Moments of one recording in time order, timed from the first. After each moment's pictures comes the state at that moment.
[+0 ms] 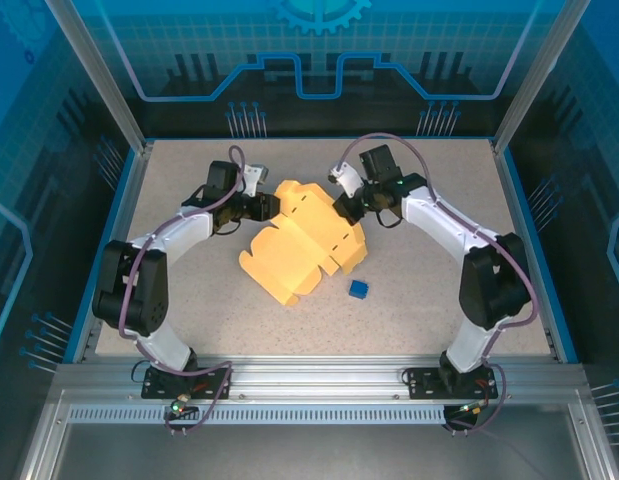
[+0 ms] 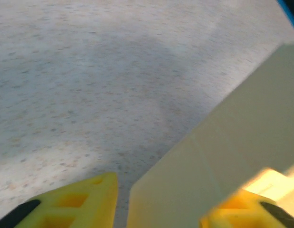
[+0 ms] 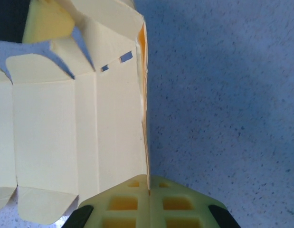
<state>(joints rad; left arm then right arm) -0.19 1.67 1.09 -0.17 0.40 -0.18 0.43 1.76 1.43 -0.58 -0.35 -0.28</state>
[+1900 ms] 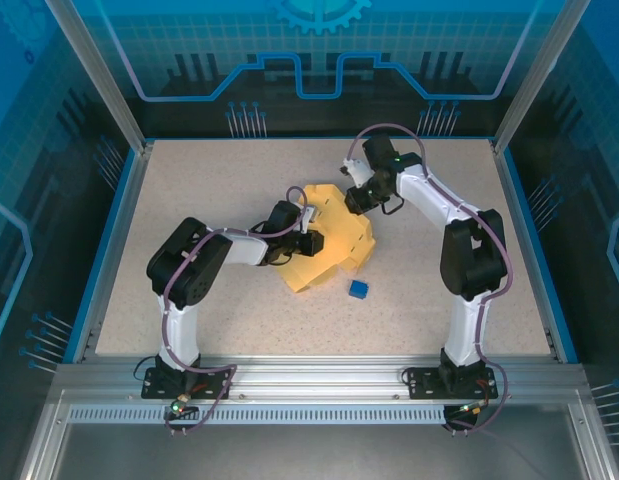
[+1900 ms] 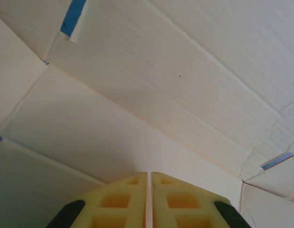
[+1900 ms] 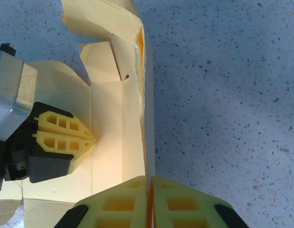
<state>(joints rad) -0.51 1.99 1.00 0.26 0.33 -0.41 0.35 1.98 1.68 -0.84 -0.30 -0.13</state>
